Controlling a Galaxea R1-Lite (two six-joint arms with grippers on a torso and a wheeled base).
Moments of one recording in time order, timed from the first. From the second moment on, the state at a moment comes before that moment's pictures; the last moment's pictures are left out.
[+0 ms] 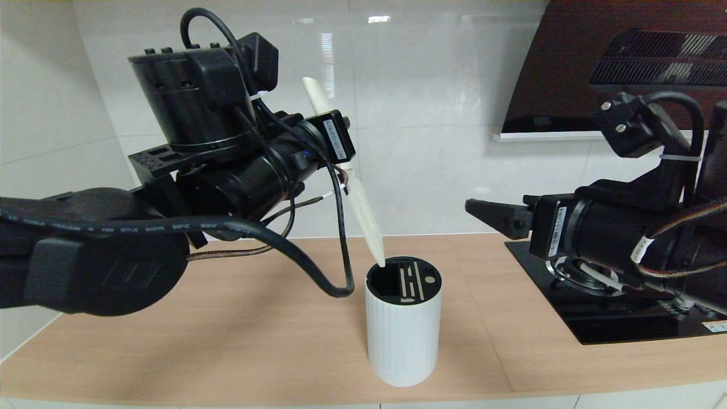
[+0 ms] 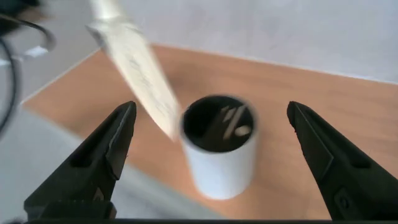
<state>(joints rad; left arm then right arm) -0.63 1.74 -1.18 -0.65 0.34 -0.28 0.74 1.42 -0.90 -0.38 -0.24 0.24</state>
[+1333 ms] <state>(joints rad) -0.76 2.01 -1.16 -0.91 0.69 -0.12 0.72 1.44 -0.90 -0.38 -0.23 0.23</state>
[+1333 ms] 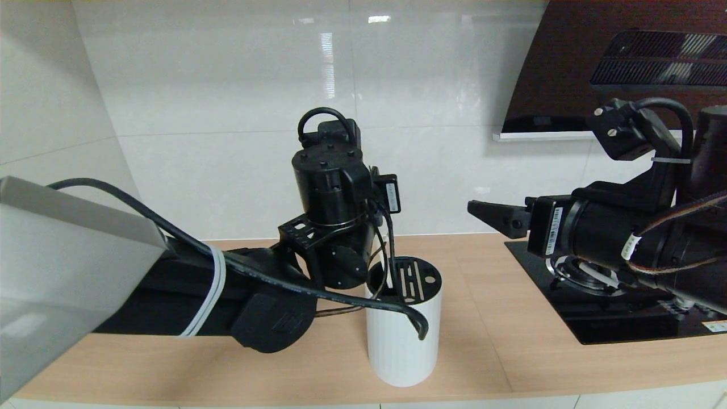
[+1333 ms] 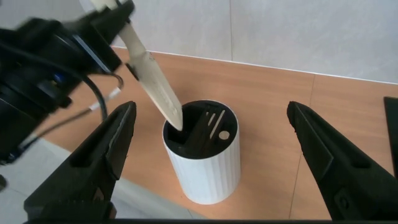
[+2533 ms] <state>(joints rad) -0.80 2.16 -1.12 -0.91 0.67 -0.15 0.72 1.45 -0.89 -0.38 -0.24 0.23</state>
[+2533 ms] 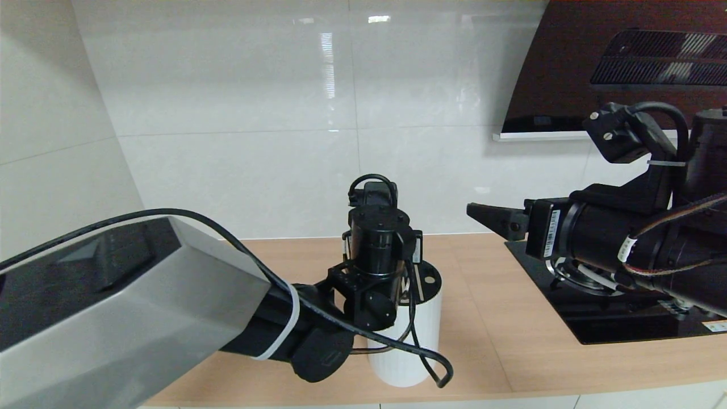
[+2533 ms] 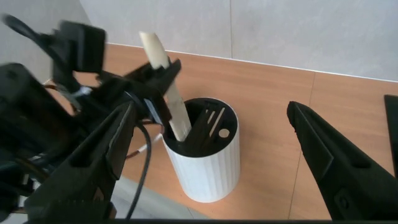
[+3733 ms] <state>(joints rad) -0.81 2.20 -1.07 -0.92 0.64 -0.18 0.72 1.45 -0.89 -0.38 -0.24 0.23</state>
